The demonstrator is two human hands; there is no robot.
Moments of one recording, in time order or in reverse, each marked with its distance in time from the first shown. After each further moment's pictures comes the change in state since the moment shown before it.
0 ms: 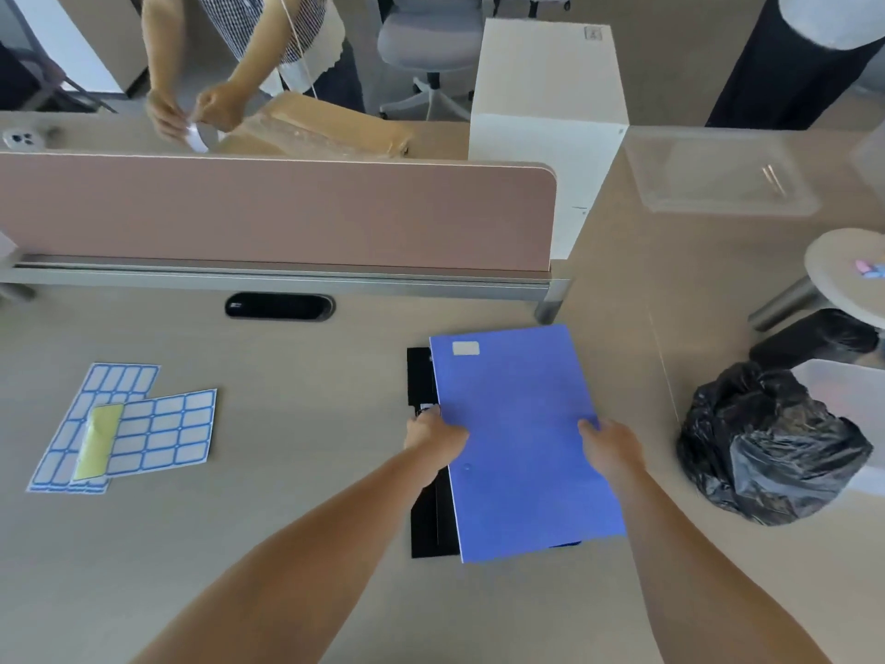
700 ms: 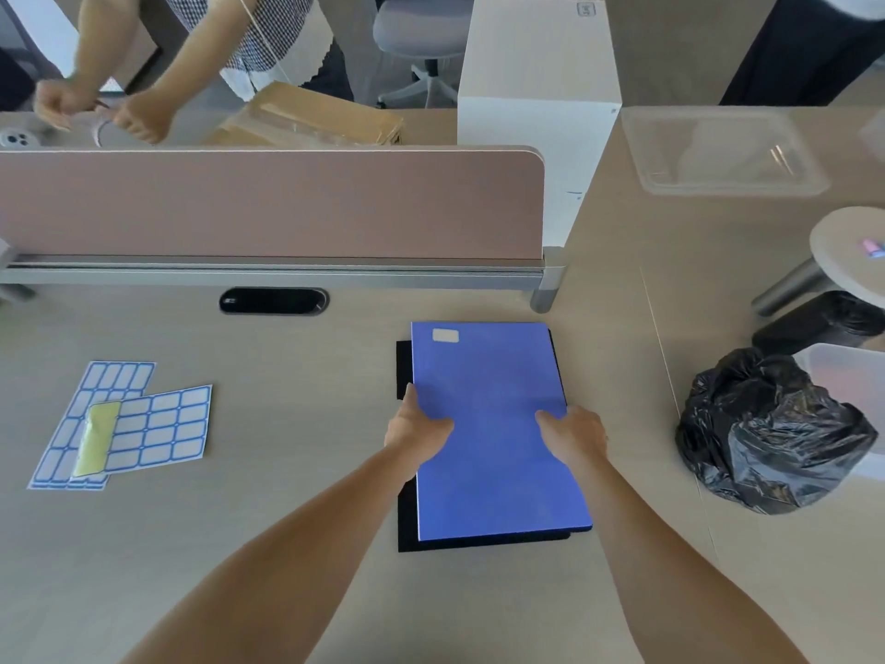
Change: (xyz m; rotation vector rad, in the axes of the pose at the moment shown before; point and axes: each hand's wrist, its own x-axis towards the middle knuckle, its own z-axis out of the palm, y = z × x) left_hand 0.005 -0.010 -0.009 0.018 0.045 0.011; right_hand -0.012 -0.025 0.028 0.001 -0.042 0.012
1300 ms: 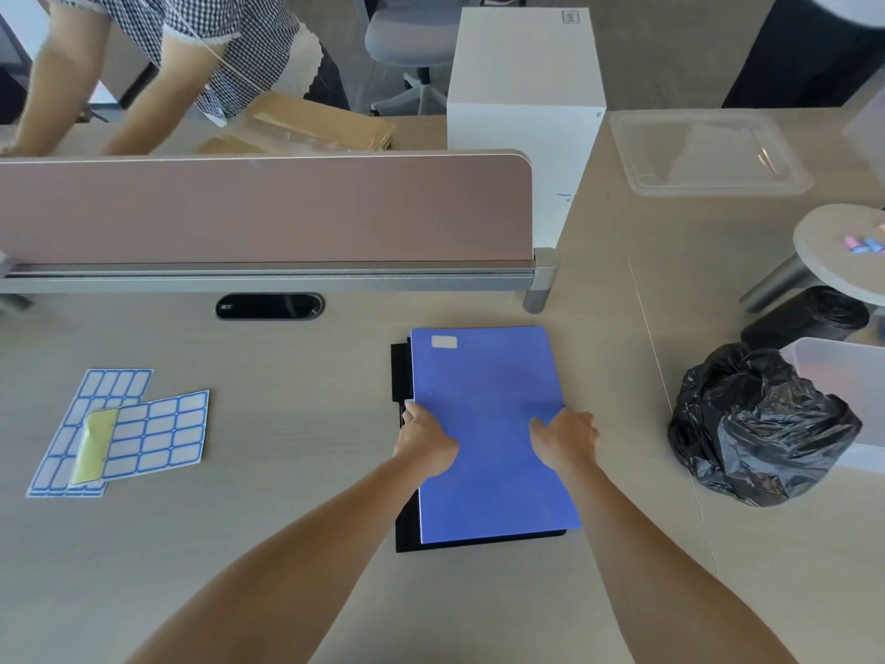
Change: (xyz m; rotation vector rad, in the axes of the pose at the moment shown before) left_hand 0.007 -0.007 0.022 0.313 -0.030 -0.002; right_hand -0.011 0.002 0.006 -0.153 0.035 -0.050
